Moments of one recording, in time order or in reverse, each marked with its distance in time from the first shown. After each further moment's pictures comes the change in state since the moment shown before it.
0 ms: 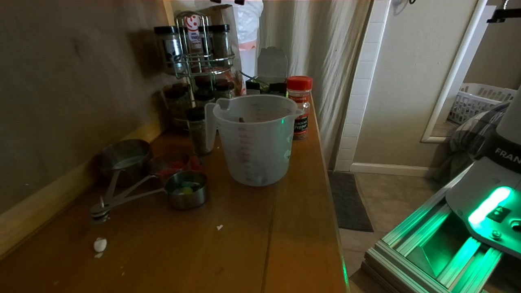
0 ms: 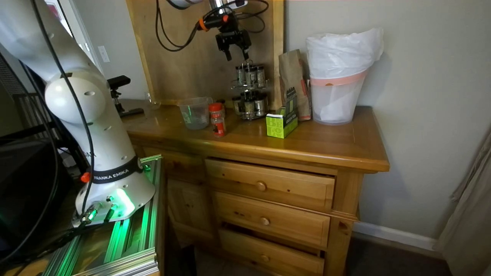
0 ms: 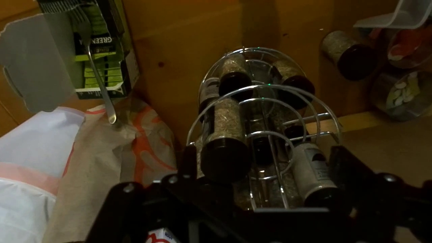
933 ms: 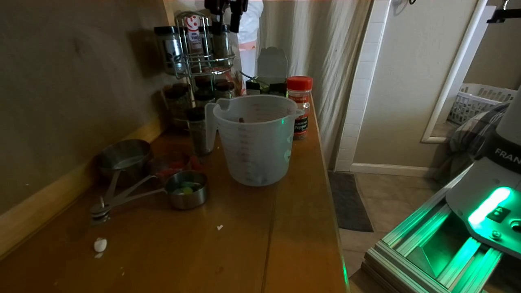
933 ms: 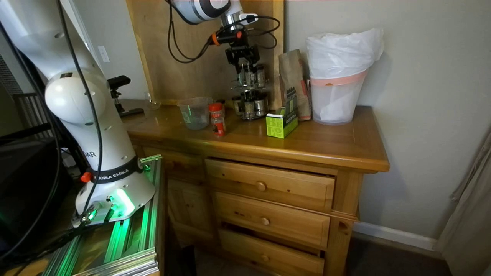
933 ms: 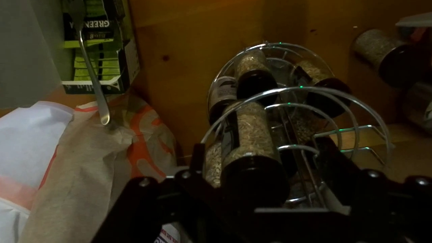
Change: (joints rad) arm -0.001 0.128 -0.022 0.000 -0.033 0.120 -0.054
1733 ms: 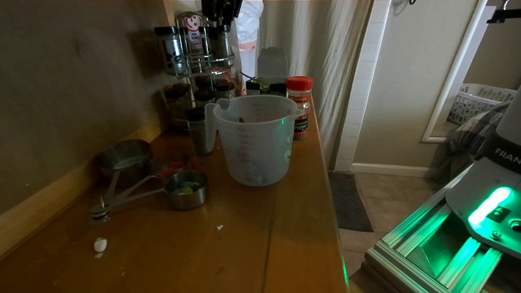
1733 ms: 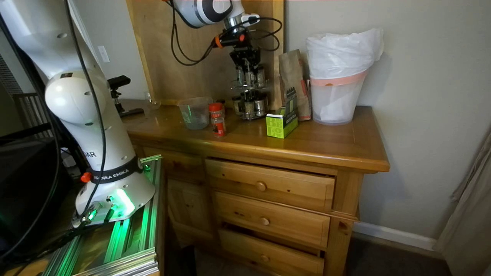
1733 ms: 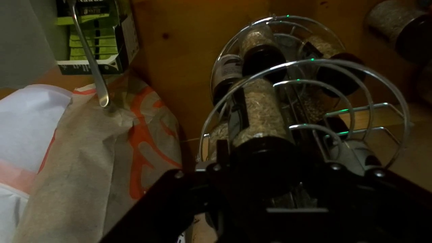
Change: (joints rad) arm -0.001 0.030 0.000 0.003 -0.004 0.086 0.015
